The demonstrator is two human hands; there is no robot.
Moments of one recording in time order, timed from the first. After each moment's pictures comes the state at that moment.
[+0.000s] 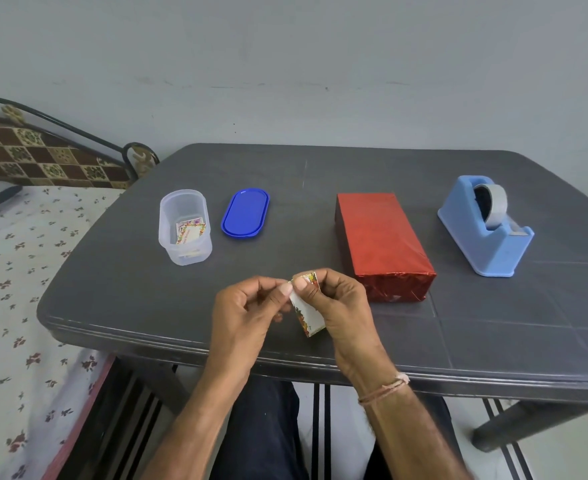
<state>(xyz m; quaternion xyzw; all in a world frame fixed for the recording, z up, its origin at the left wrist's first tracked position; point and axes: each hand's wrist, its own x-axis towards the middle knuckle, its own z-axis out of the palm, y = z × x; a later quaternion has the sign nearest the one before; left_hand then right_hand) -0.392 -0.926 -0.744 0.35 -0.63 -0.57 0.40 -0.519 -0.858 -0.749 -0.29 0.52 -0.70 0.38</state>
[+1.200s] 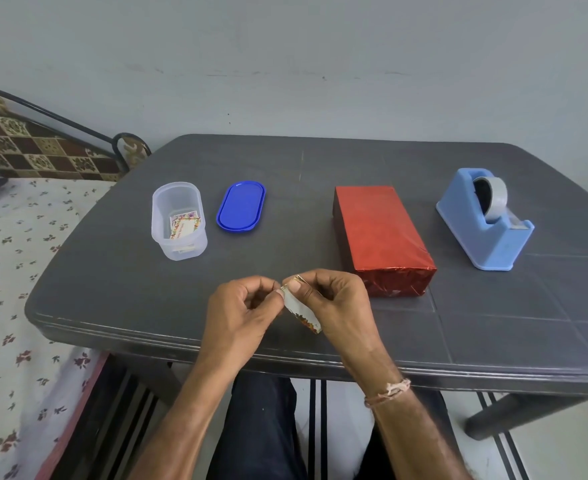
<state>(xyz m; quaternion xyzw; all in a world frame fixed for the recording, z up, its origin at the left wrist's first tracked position) -0.388 -0.939 -0.747 0.38 -0.71 -0.49 0.33 -0.524 -0.858 -0.756 -0.38 0.63 -0.61 0.29</state>
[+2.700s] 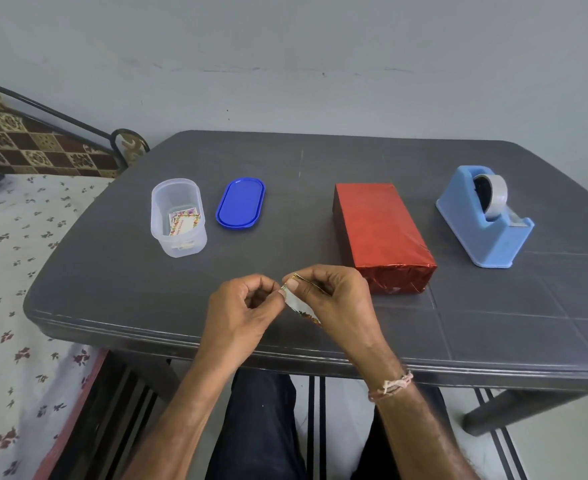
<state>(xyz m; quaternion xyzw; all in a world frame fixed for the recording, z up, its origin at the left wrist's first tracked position) -0.384 -0.941 -0.747 0.37 -0.74 -0.47 0.30 -0.528 -0.861 -0.754 -0.41 0.67 -0.56 0.26</state>
